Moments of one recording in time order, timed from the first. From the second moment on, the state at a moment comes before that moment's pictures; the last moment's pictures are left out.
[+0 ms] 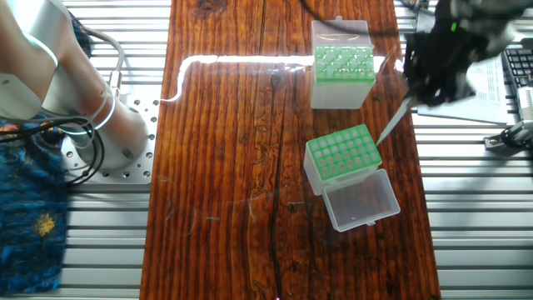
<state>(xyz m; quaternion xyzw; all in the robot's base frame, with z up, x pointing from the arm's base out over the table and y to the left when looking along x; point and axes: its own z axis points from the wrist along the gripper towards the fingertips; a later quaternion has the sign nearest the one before) 0.581 -0.049 0.315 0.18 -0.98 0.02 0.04</state>
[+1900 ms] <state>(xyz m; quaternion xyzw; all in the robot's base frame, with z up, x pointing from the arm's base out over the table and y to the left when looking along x) 0.563 0.082 0.297 0.09 -0.99 -0.04 0.05</state>
